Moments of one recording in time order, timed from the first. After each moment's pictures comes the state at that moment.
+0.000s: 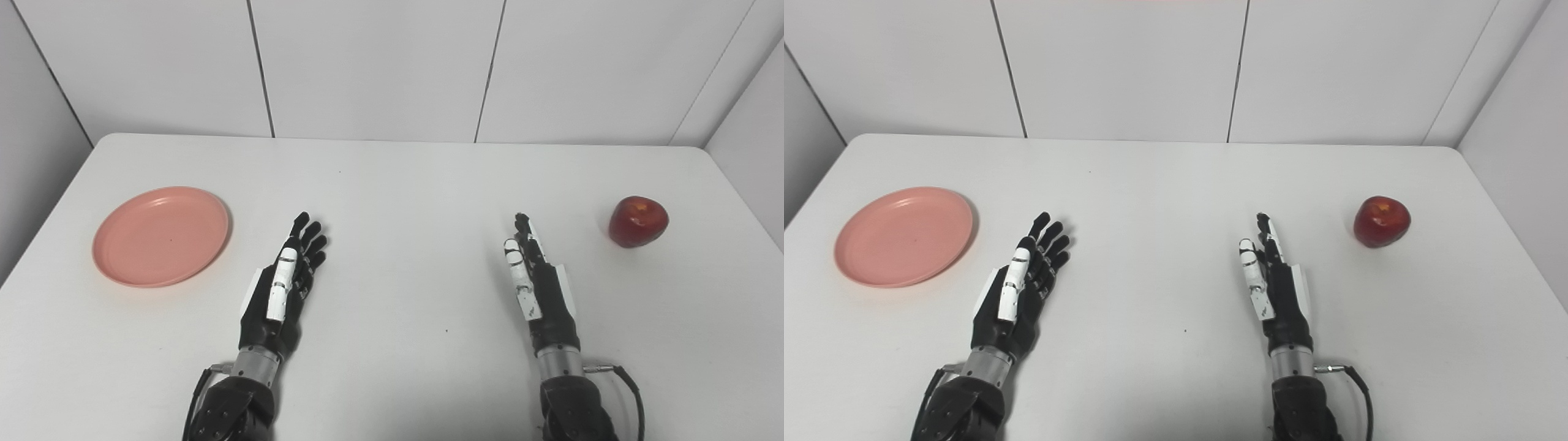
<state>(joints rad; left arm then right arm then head) 0.00 -0.04 -0.06 -0.09 -0.18 0.09 -0.13 -0.01 0.01 0.07 -0.08 -0.22 0.04 -0.09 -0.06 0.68</state>
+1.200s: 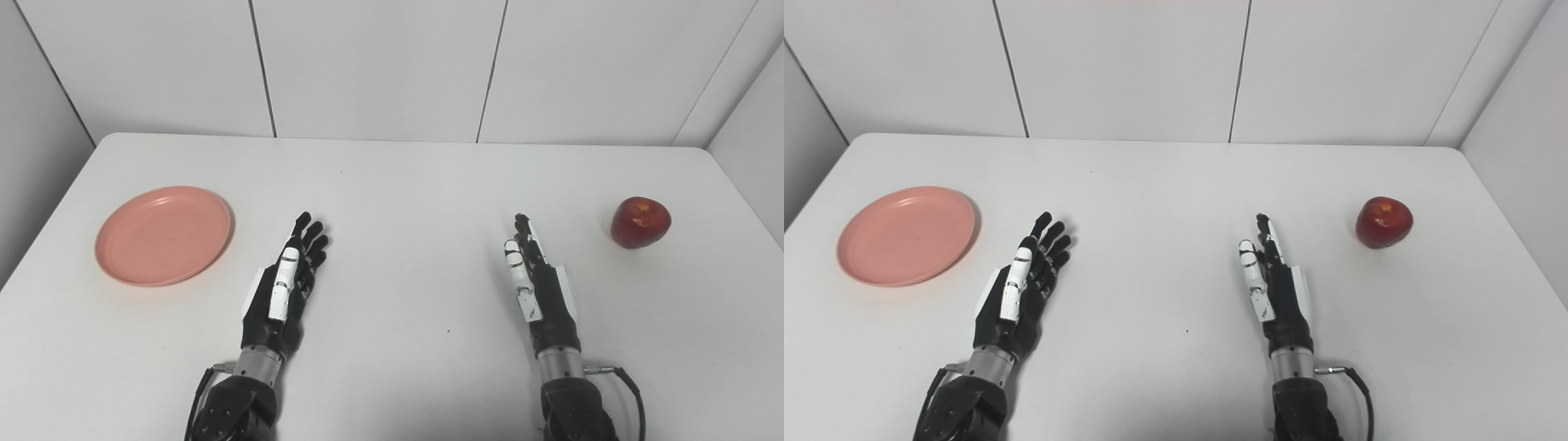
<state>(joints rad) 0.00 -0.05 -0.07 -0.09 -0.17 0.09 -0.12 -0.01 0.00 0.07 -0.08 -0.21 0.04 -0.09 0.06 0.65</state>
